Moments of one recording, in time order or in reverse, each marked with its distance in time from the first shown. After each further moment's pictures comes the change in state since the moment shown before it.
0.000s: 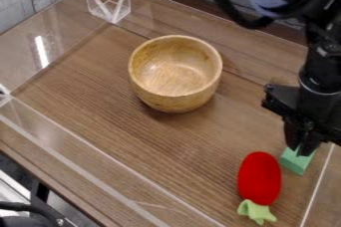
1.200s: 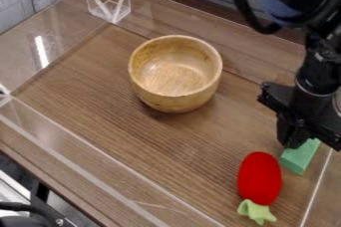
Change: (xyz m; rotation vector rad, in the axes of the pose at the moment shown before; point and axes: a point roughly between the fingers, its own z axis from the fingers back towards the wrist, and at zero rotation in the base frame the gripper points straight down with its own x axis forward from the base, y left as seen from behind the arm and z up) arm 0.011 0.012 -0.021 0.075 0.023 -0.029
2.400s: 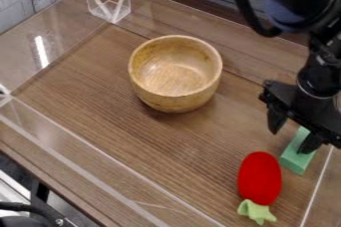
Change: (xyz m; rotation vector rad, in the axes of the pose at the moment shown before) arm 0.005 -0.003 -0.001 0.029 -0.054 -0.021
